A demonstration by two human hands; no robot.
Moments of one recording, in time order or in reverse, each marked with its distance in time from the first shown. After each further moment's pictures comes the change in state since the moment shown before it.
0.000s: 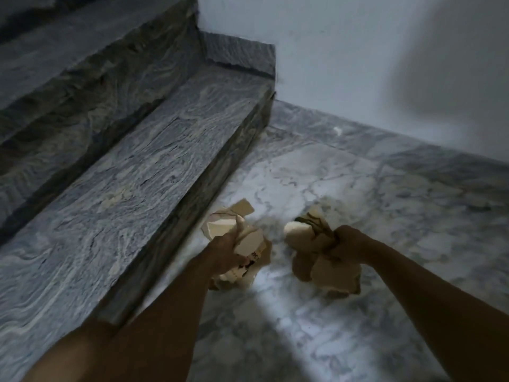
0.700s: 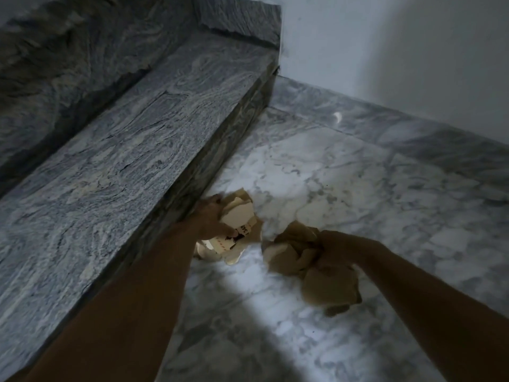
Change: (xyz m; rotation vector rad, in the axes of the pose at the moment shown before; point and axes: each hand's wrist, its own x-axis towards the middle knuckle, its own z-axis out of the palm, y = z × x) left_hand 0.073 -0.033 -0.036 0.175 0.077 0.024; right_hand 0.018 -0.034 0.028 -0.282 -0.210 -0.089
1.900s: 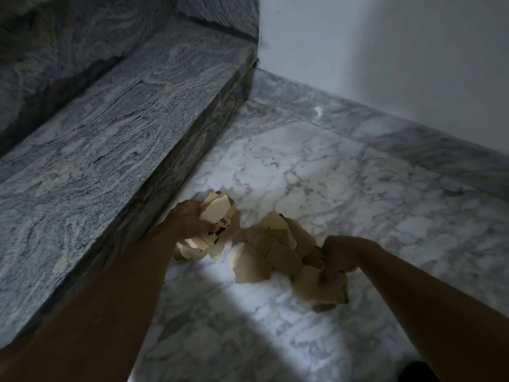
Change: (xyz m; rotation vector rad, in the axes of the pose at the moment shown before) left_hand -0.019 0.007 0.009 -0.070 0.028 -0.135; right_hand -0.029 0.049 0.010 -0.063 -0.162 0.314
